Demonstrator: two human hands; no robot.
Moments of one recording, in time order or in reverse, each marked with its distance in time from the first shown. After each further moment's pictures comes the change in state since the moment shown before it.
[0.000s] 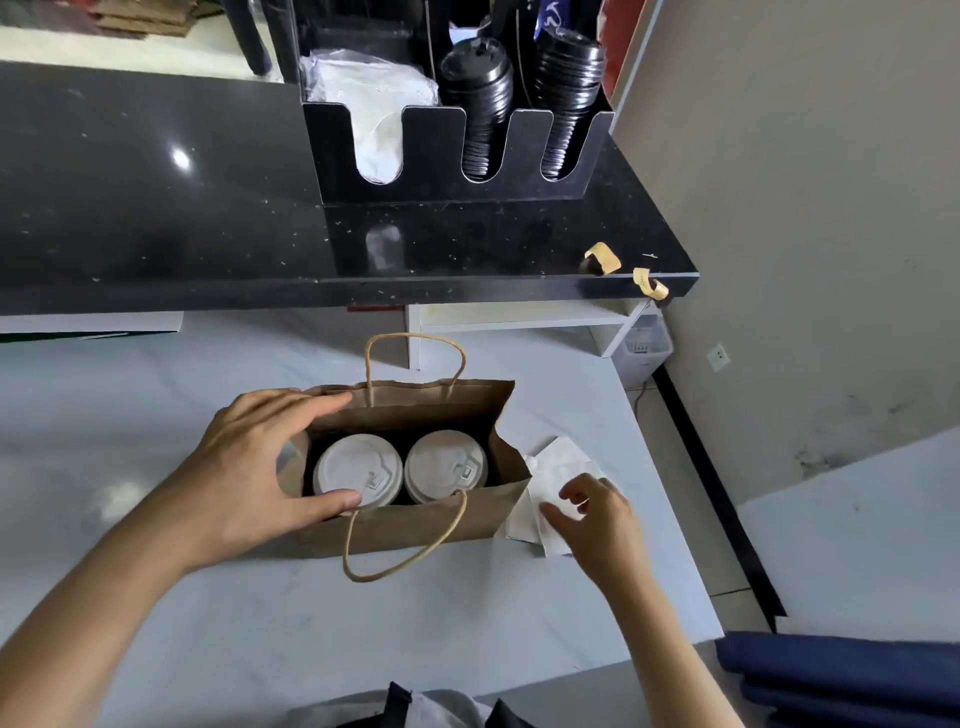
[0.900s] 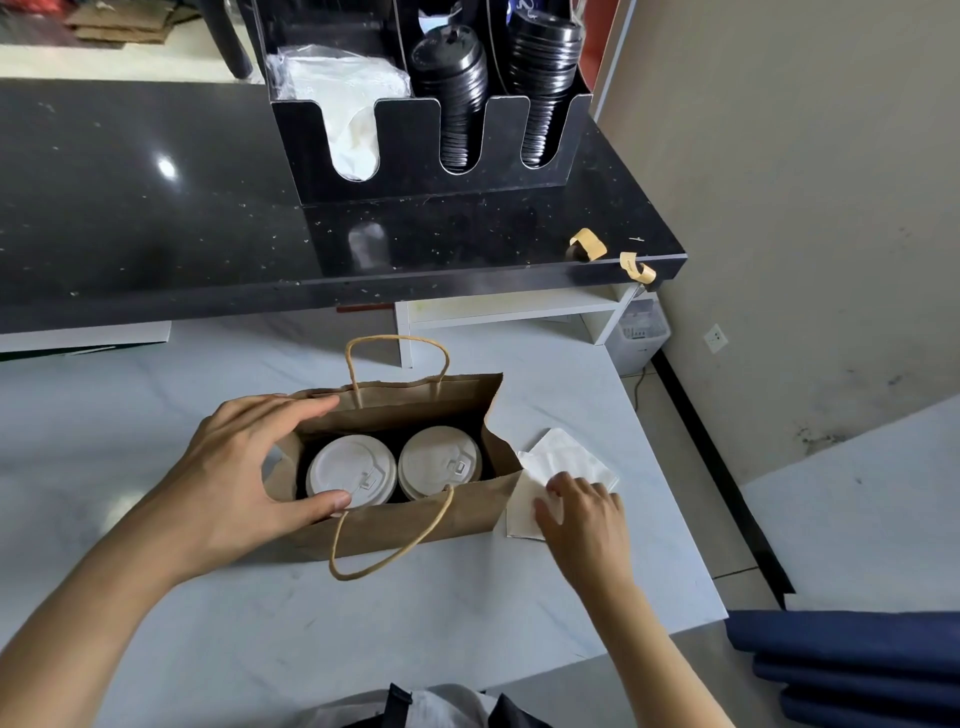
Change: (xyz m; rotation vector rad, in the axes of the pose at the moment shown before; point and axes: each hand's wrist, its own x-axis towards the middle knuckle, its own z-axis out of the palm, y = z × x) left_hand 0.001 0.004 -0.002 -0.002 0.016 0.032; right_hand -0.009 0.006 0.030 -0.256 0.186 -0.198
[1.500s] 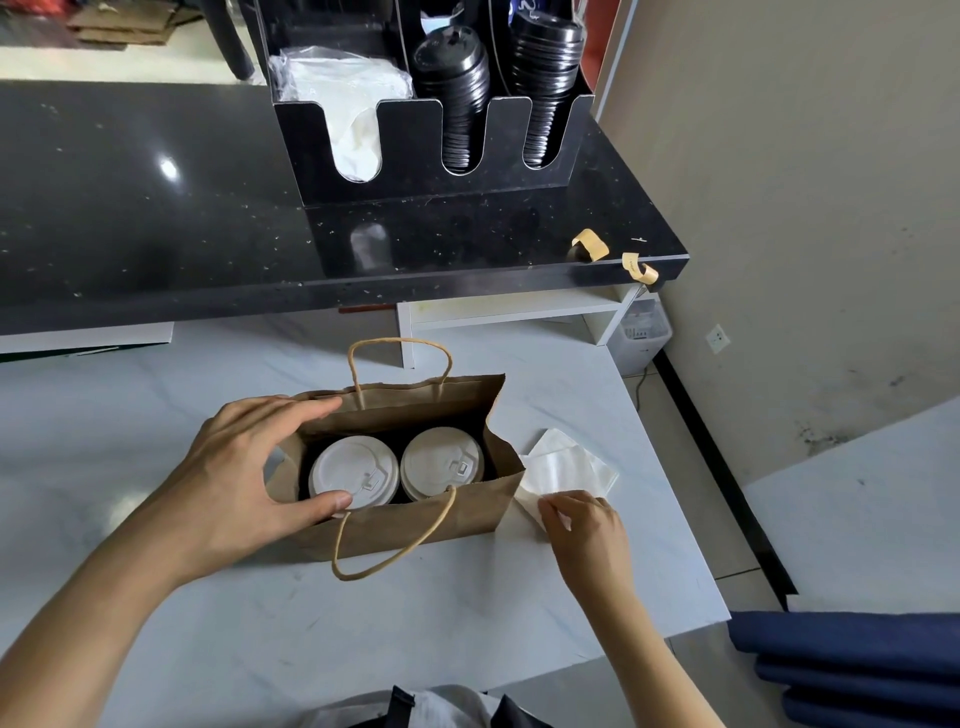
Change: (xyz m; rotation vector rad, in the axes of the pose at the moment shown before) left_hand -0.001 -0.002 -0.001 -0.007 -0.005 0.001; right_hand -0.010 0.002 0.006 0.184 -0.002 0.073
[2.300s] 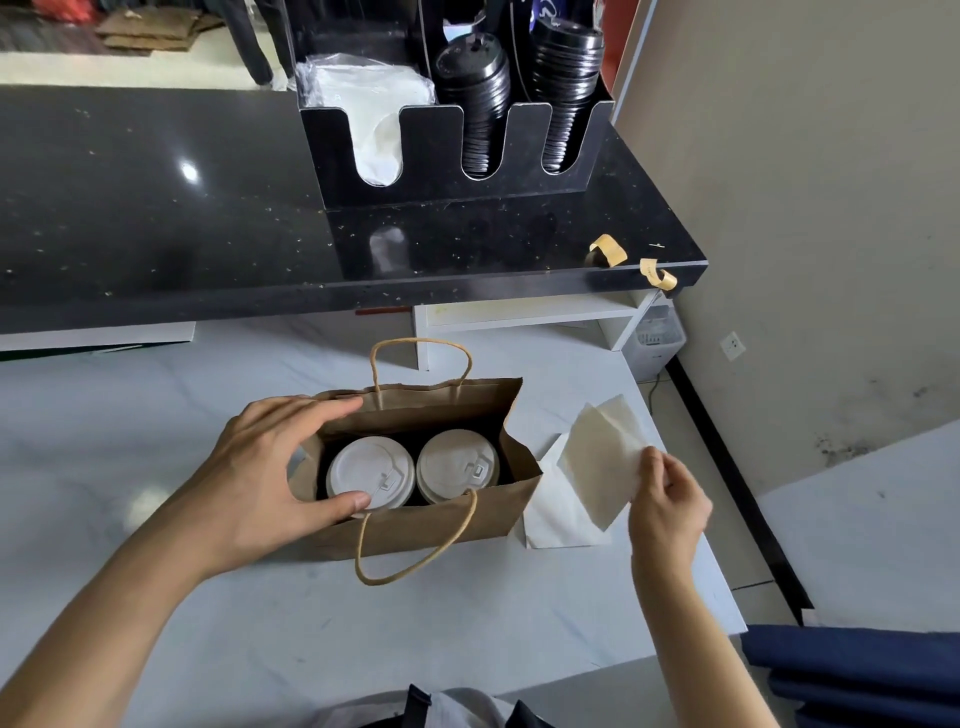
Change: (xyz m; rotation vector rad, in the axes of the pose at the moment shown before) left_hand 0.000 -0.001 0.000 -0.001 -0.028 -0.003; right_hand 0.031 -0.039 -0.071 0.719 0.364 0.574
